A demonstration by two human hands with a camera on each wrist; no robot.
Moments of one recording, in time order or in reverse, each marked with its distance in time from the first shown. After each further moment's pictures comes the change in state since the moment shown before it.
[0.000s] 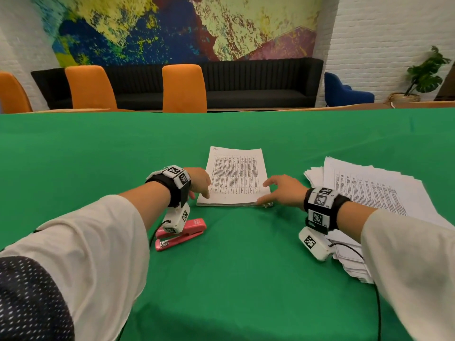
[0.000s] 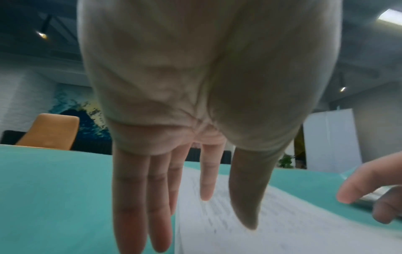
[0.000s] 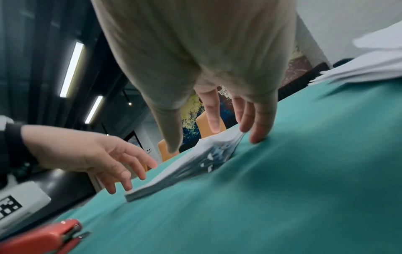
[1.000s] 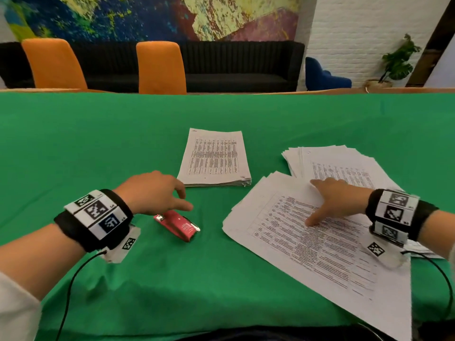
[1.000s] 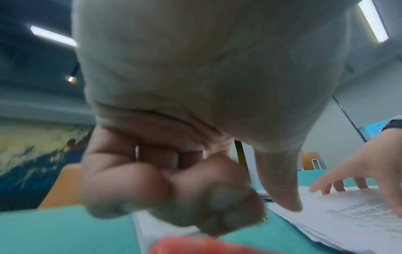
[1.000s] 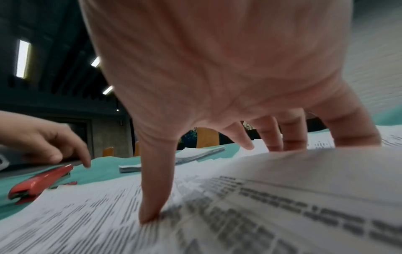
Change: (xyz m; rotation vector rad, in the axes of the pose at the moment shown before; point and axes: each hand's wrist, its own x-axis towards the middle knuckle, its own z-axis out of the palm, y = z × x) left_hand -0.096 -0.023 0.048 0.299 0.182 0.136; right_hand -0.115 0.086 -0.066 -0.532 -0.238 0.260
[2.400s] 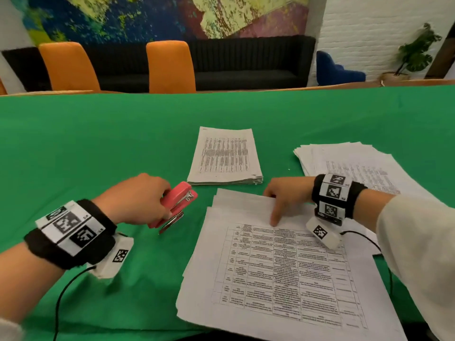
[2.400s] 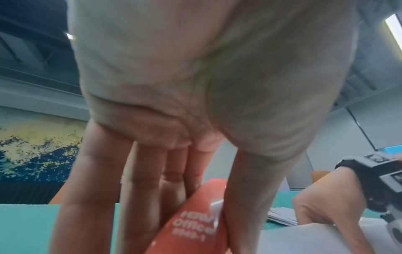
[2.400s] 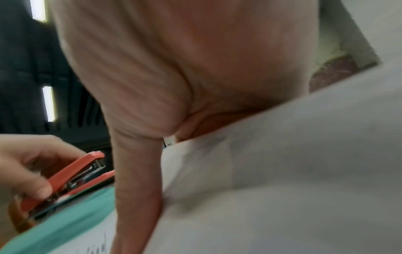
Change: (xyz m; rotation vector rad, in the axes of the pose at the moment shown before) left_hand -0.033 -0.025 -0.002 0.029 0.065 -0.040; right_hand 0.025 -0.110 -0.009 0.108 -0.166 -0.379
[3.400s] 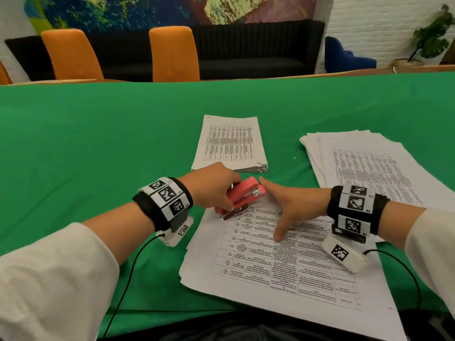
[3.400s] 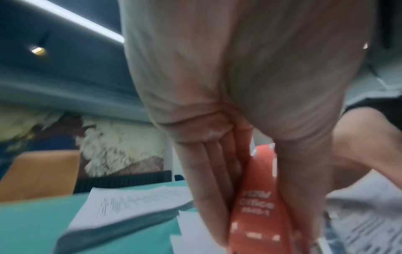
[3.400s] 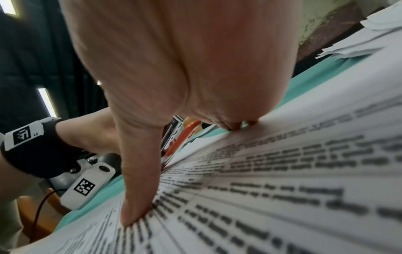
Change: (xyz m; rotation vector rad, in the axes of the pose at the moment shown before) left_hand 0.049 0.091 0.017 -0.104 0.009 0.421; right_hand -0.004 0.012 0.048 0.239 -0.077 -0.201
